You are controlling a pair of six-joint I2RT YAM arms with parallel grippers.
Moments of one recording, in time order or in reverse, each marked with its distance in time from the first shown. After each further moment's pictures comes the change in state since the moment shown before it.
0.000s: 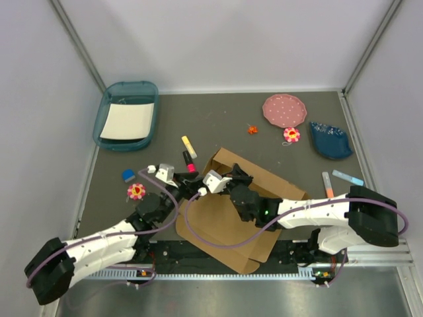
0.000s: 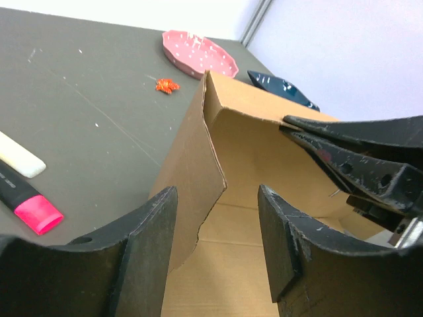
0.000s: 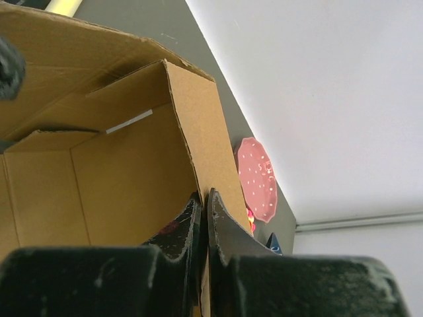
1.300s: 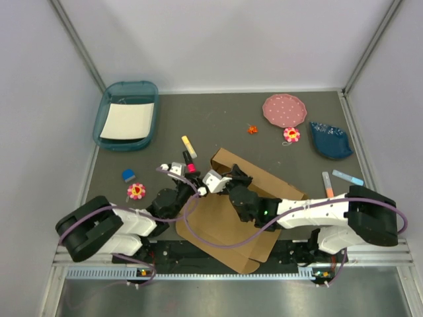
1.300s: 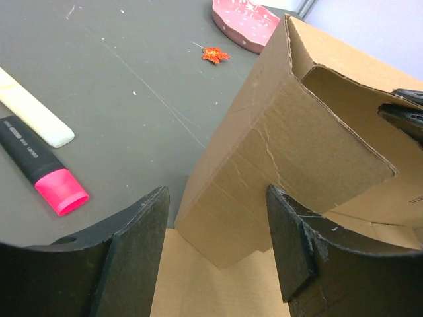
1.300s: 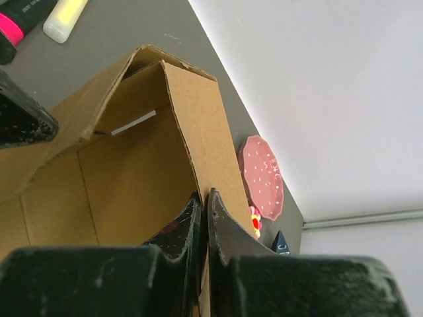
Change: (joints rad) left arm -0.002 0.471 0.002 0.355 -0.126 0.015; right arm 0.009 0.006 0.005 -0.007 0.008 0.038
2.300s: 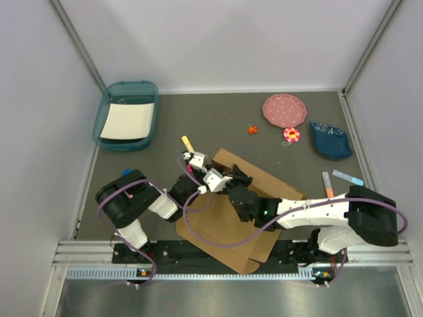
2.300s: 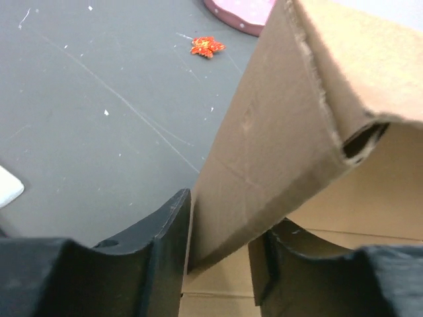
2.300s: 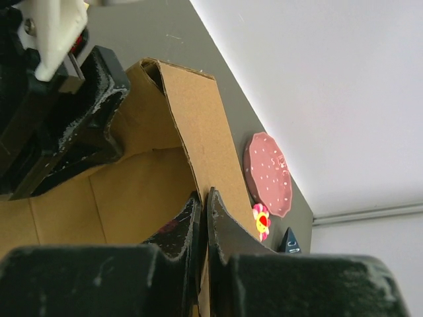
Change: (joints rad) left arm 0.039 0.418 0.239 0.121 0.085 0.104; right arm 0.002 0.004 0.010 -0.017 0.004 0.051
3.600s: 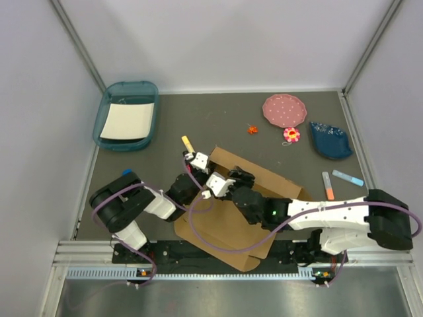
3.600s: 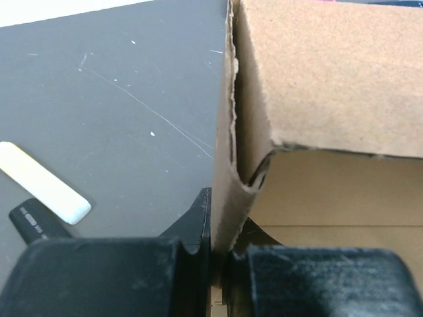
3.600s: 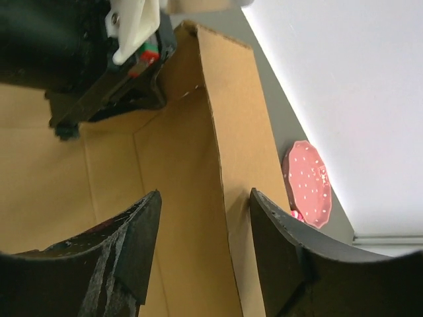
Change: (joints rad) left arm 0.002 -0.047 0.006 -0.040 -0.039 0.213; right arm 0.023 -0.106 0.020 -0.200 -0.122 0.130
